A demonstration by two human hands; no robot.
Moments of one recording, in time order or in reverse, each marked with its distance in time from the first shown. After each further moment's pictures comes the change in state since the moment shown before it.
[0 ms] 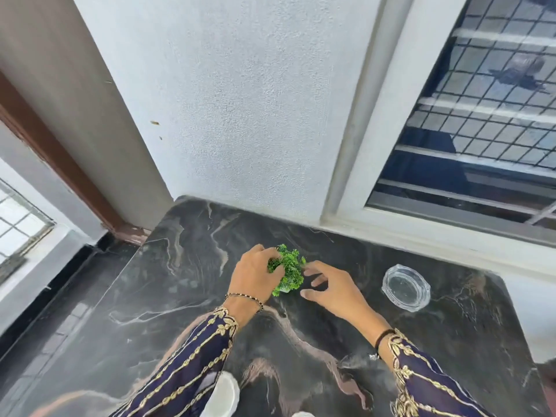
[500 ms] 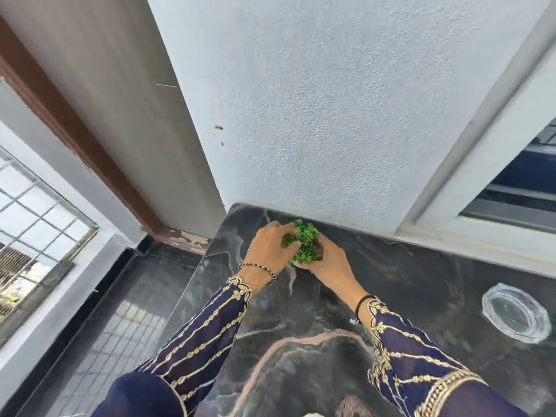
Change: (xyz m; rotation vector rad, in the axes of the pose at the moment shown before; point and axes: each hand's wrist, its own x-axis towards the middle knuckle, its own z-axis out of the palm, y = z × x) left_hand 0.090 -0.118 -0.074 -0.048 -0.062 0.052; right_hand 0.133 -0.121 0.101 0.294 0.146 0.013
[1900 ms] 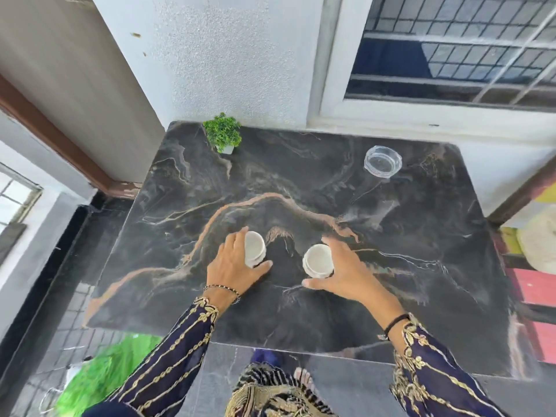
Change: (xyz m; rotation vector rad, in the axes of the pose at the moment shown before) left_hand -0.303 0.033 0.082 0.165 -0.167 -0.144; right_hand -0.363 0.075 -0.072 -0.445 -0.141 0.334
